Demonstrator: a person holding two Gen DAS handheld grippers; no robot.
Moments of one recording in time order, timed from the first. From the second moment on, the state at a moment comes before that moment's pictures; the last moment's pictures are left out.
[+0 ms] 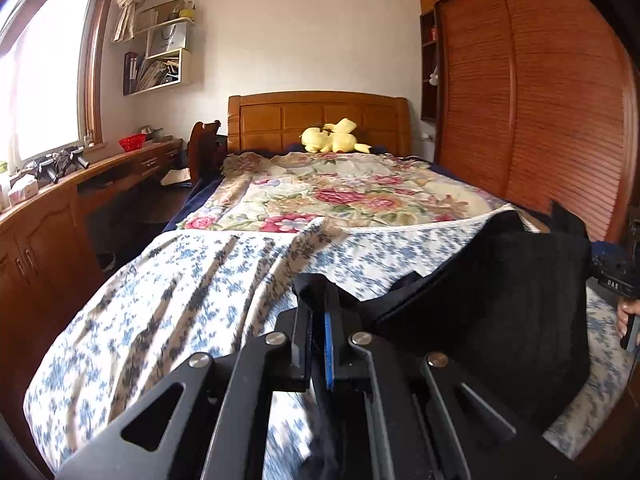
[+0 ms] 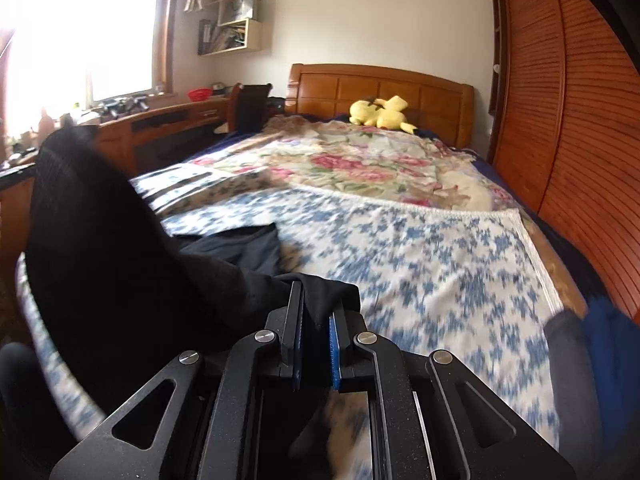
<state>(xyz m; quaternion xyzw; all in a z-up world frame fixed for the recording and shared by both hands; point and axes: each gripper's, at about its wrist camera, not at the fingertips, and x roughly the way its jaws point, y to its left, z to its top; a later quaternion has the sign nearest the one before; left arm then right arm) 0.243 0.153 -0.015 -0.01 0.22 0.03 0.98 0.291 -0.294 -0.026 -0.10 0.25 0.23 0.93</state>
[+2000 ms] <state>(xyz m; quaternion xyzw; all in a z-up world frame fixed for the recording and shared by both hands) 0.258 0.095 -0.141 -0.03 0.33 -0.11 0.94 0.486 -0.250 -0.100 -0.09 0.36 0.07 0.93</state>
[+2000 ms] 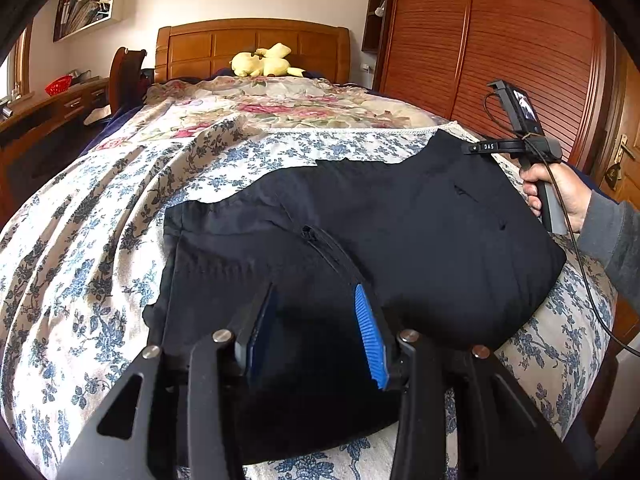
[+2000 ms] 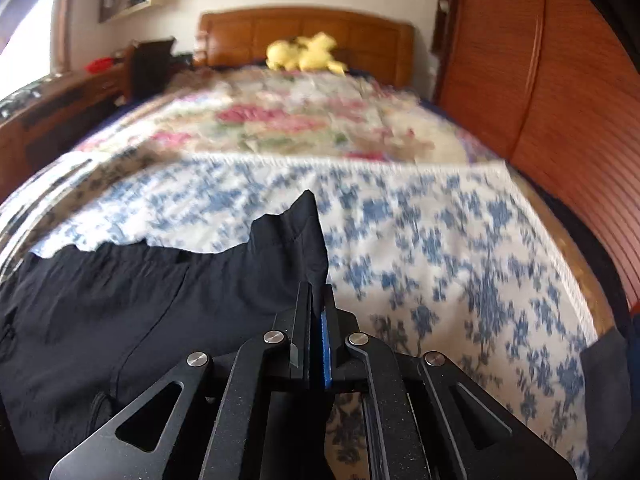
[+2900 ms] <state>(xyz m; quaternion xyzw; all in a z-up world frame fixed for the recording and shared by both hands) 0.211 0.121 -0.141 -0.02 0.32 -0.07 0.95 0.299 -0.269 -0.132 -0.13 0.42 0.15 0.89</state>
